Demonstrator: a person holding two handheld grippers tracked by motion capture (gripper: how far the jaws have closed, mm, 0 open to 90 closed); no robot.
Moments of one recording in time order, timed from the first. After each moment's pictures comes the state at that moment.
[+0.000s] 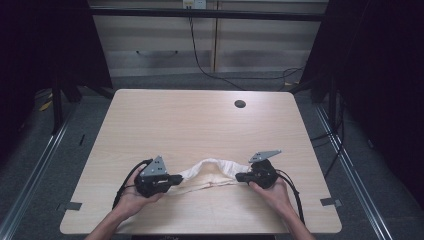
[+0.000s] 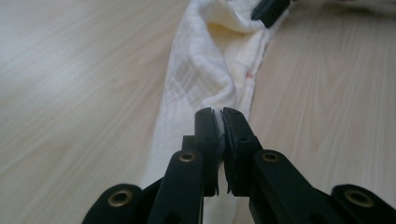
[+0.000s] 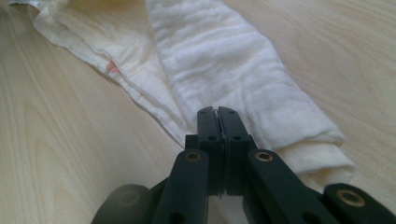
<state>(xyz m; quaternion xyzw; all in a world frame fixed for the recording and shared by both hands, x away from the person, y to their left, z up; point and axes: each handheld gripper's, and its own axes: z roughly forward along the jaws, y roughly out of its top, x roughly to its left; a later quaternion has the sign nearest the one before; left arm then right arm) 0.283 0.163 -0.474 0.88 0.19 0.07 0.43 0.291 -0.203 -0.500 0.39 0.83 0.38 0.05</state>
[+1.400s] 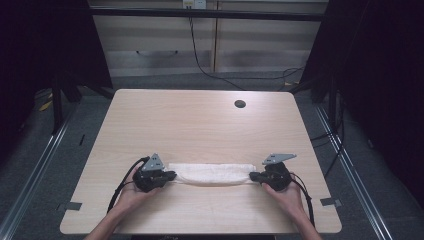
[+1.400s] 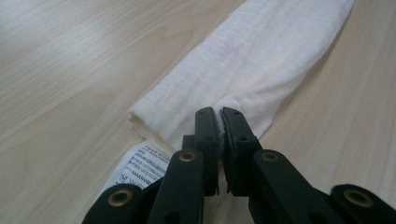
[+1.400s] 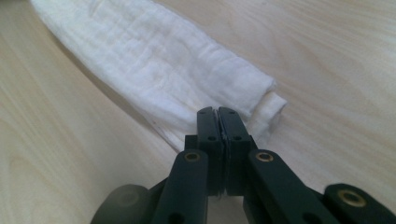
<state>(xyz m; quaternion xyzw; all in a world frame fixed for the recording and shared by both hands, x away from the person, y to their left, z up) 0.315 0.175 -0.503 0.88 0.25 0.09 0.40 0.277 -0.236 -0.496 0.42 0.83 0.36 0.10</state>
